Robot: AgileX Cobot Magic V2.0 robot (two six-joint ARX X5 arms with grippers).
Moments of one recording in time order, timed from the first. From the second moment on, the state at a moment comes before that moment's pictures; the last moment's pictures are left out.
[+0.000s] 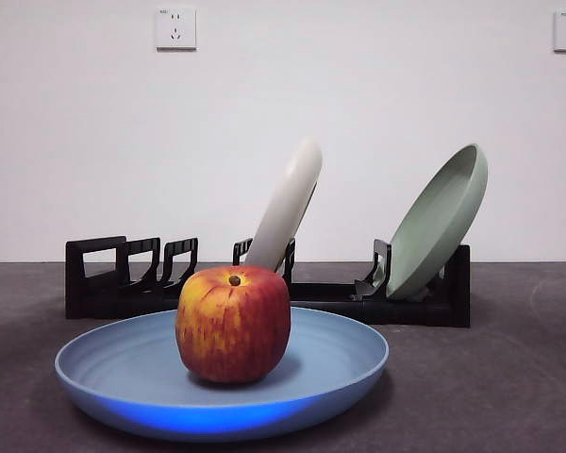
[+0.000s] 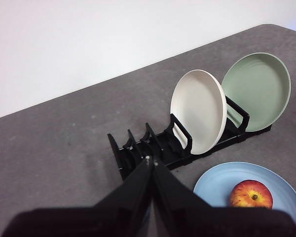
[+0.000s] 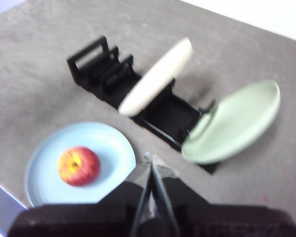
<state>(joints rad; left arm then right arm) -1.09 0.55 1.13 -0.99 -0.70 -0.15 0.78 0.85 1.18 -0.89 0.19 0.04</state>
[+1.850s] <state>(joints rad) -0.21 0.33 0.32 -0.11 0.00 -0.12 0.78 0.77 1.01 -0.85 0.19 0.06</state>
